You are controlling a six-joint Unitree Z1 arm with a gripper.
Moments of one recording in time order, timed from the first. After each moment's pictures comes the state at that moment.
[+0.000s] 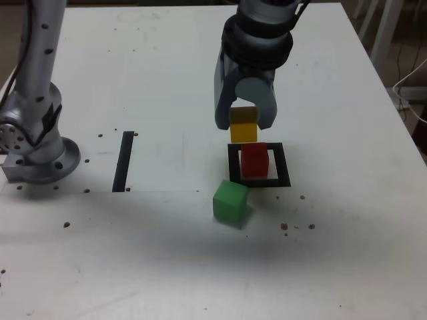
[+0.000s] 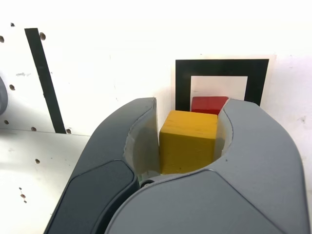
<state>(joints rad) -0.13 2.01 -1.70 1.45 0.15 -0.17</state>
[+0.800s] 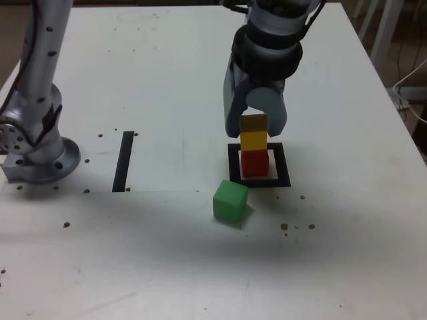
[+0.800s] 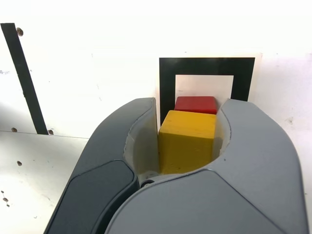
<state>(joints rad) -0.14 2.05 -1.71 1.41 0.16 -0.19</state>
